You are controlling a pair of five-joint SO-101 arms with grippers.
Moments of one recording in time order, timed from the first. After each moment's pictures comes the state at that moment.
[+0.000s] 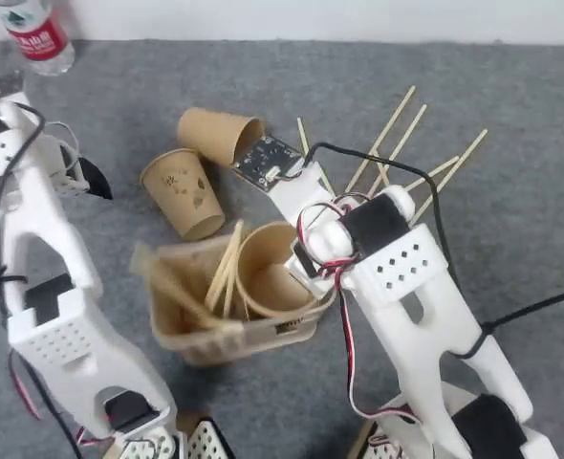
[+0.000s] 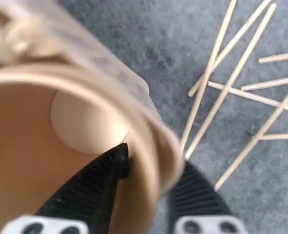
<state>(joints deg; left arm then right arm) -32.9 25.3 -29.2 99.3 1.4 -36.3 -20.8 9.4 93.8 17.2</state>
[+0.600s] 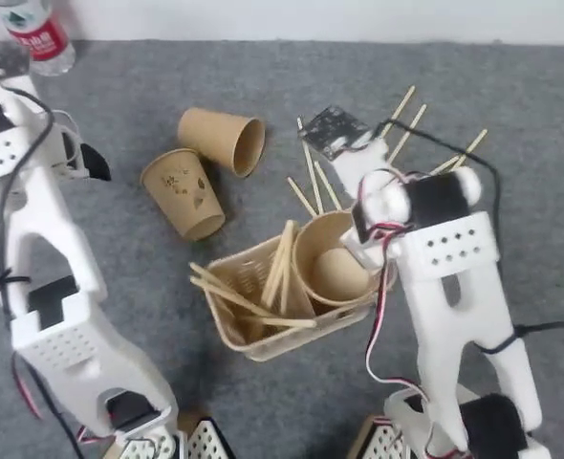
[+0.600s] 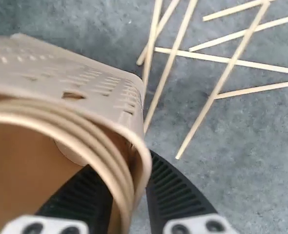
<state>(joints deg) -31.4 23.1 -29.1 92.4 -2.5 -19.8 -21.1 3.3 99.8 25.7</state>
